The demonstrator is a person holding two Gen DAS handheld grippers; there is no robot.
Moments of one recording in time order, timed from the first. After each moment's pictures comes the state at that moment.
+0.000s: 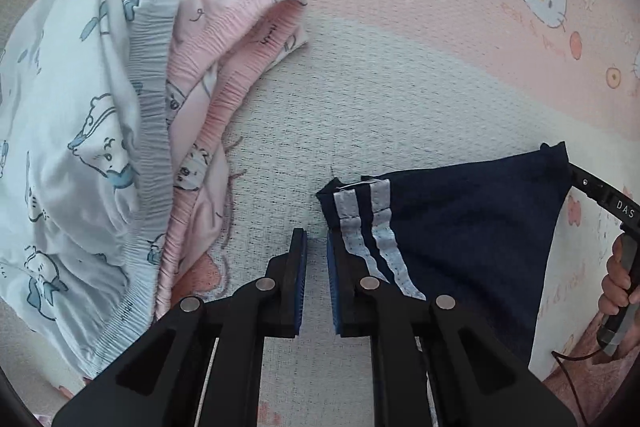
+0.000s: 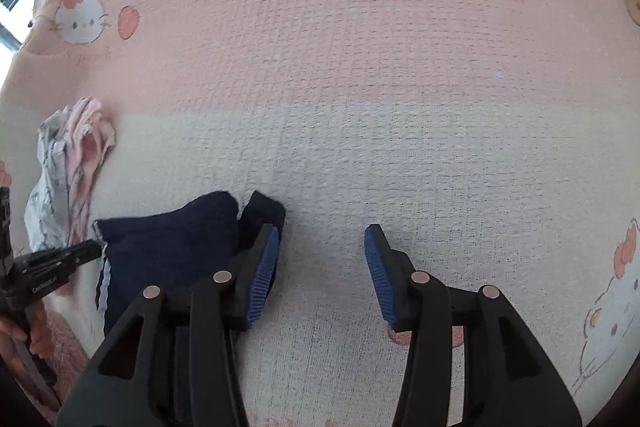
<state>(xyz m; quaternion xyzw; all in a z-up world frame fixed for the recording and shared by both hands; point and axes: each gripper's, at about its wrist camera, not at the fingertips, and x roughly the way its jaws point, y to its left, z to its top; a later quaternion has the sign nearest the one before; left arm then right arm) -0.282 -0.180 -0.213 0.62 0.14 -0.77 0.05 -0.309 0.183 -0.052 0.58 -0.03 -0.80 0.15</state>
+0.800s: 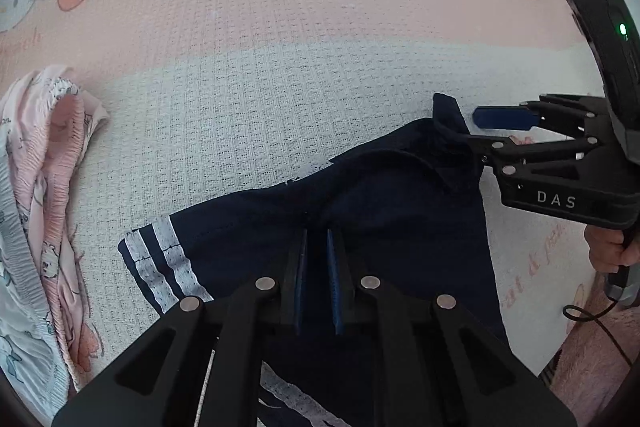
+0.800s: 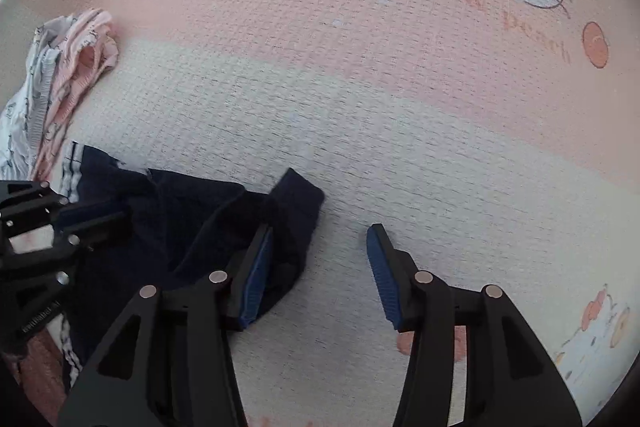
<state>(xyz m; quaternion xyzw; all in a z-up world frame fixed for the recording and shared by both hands) -0.298 -0.092 -0.201 0.59 0.04 -0.80 -0.09 -0.289 0.136 -0.067 0.59 0.15 -0.77 0.19</state>
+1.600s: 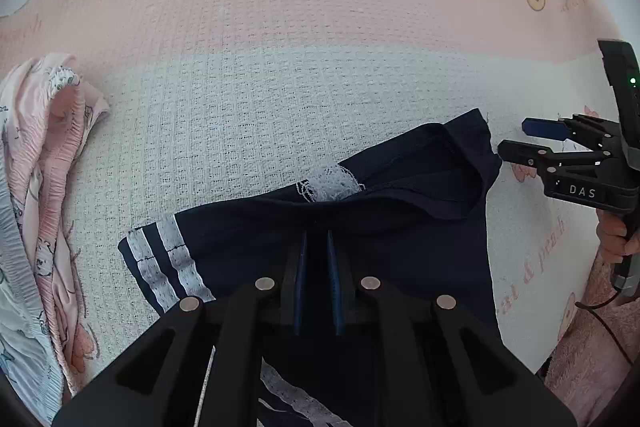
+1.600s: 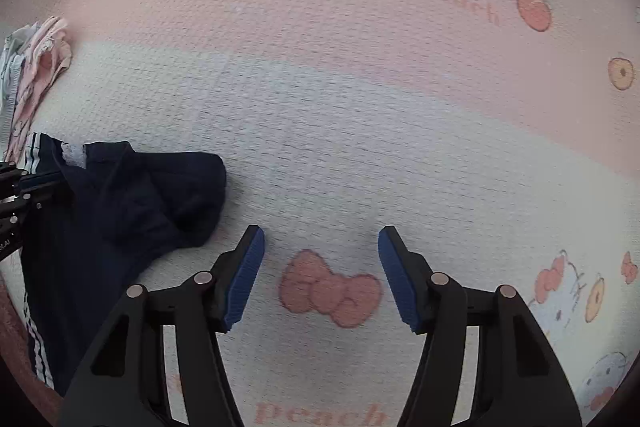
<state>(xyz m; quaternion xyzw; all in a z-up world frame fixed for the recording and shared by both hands) -0.329 -0.078 -0.202 0.59 0.05 -0.80 -0.09 -0.290 0.190 -0.051 0.58 0.13 -0.79 0.15</state>
